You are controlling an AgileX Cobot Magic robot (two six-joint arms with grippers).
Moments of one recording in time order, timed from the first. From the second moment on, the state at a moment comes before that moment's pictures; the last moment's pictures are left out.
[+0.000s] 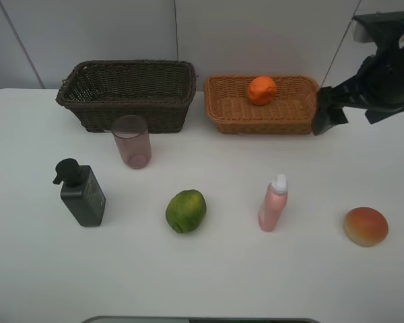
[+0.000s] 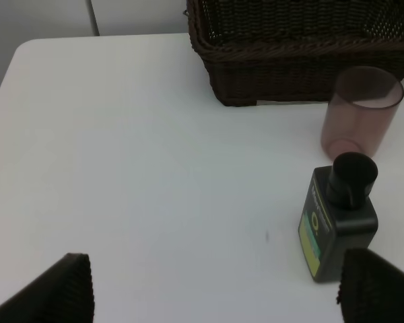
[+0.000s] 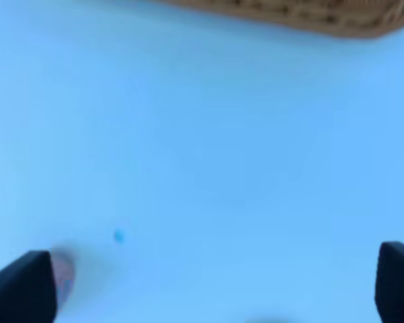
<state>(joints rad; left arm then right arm) -0.06 -0.01 -0.50 0.03 1.07 -0.02 0.25 1.43 -1.01 -0.10 0.89 0.07</state>
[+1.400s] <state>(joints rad) -0.06 -0.01 -0.50 0.03 1.07 -0.02 0.25 1.39 -0.66 -0.12 0.71 -0.33</state>
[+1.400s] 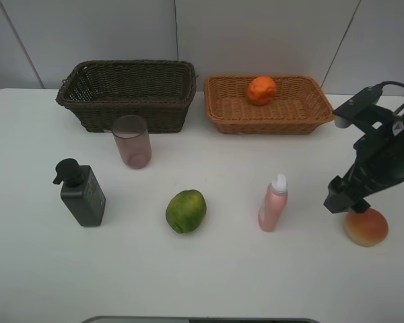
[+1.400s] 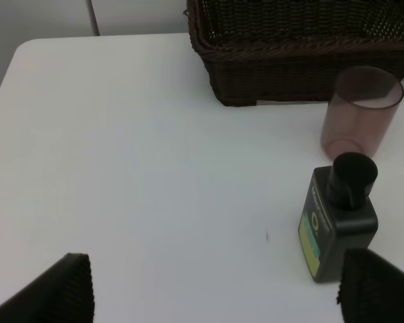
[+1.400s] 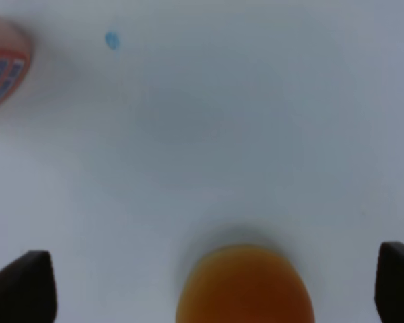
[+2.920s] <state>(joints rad) -0.06 -0.01 -0.50 0.03 1.07 -0.02 0.06 1.56 -0.51 -0.03 0.47 -0.33</state>
